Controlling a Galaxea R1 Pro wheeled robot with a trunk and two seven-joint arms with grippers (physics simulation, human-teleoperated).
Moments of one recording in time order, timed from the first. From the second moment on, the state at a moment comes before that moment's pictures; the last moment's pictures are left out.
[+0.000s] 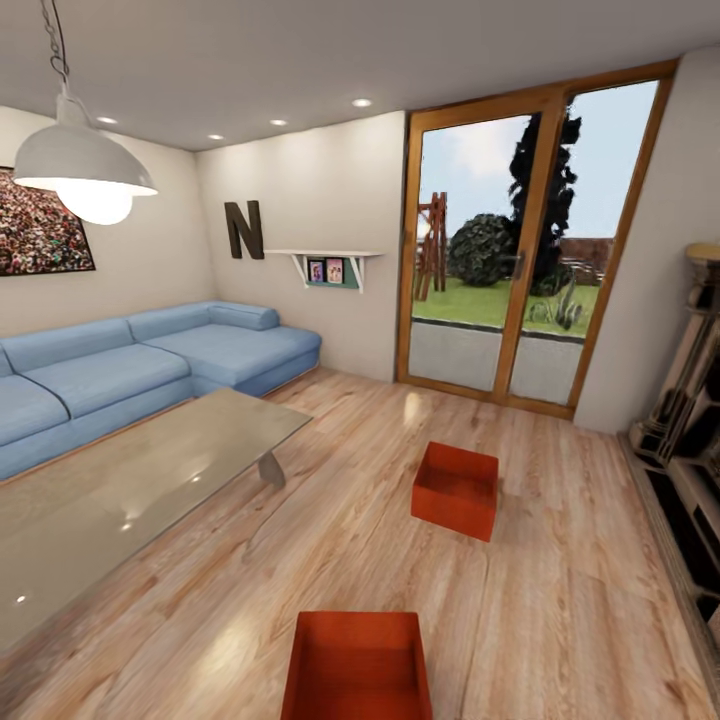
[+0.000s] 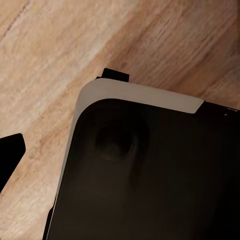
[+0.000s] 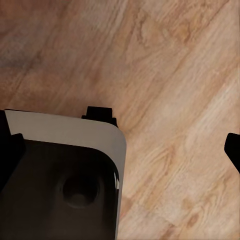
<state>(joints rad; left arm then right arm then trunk) 0.00 0.01 0.01 -0.14 0.27 -0.06 0.01 -0.15 -0.04 0.04 0.02 0.07 -0.14 -0.03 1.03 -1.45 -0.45</state>
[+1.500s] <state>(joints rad) 0.00 0.02 0.00 -0.13 0.25 -0.06 0.01 -0.15 -0.04 0.04 0.02 0.08 -0.14 -0.02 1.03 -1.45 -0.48</state>
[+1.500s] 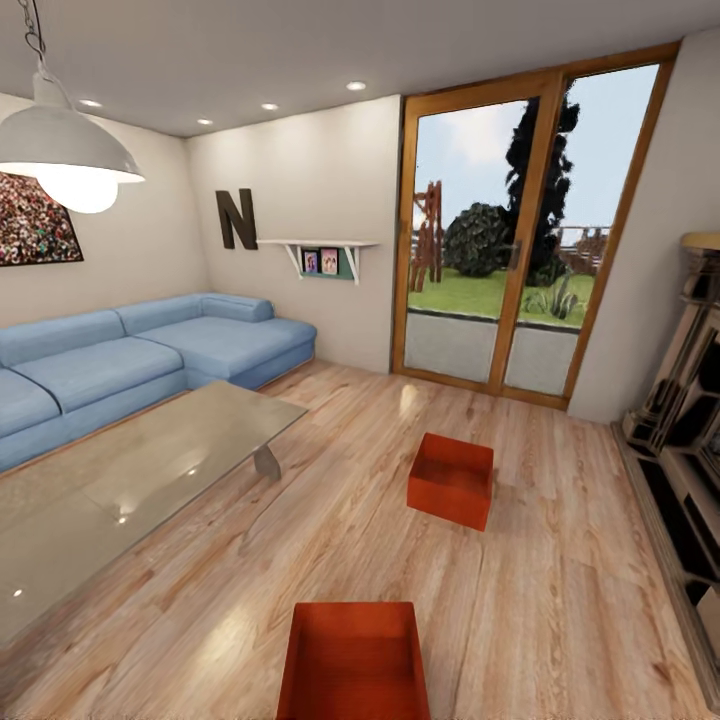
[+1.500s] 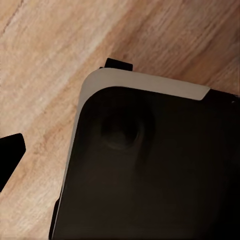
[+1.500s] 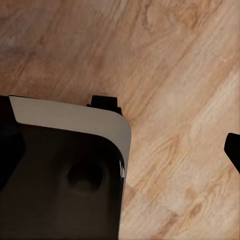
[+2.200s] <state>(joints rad) 0.00 0.02 0.00 -0.13 0.25 -0.06 0.01 -0.15 -0.04 0.04 0.02 0.08 -0.14 -0.02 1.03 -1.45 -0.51</state>
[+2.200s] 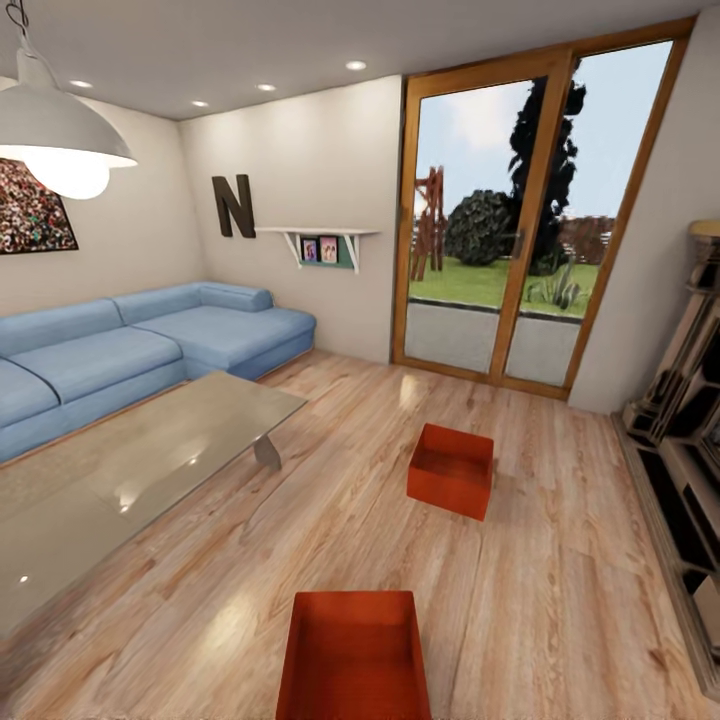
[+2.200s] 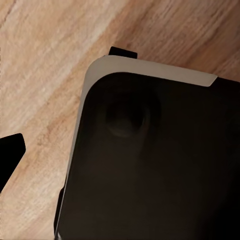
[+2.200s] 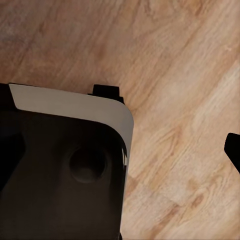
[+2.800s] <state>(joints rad) 0.00 0.02 -0.01 -0.13 0.25 -0.06 0.01 -0.15 -0.04 0.04 0.02 0.07 -0.13 -0.02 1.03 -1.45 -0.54</state>
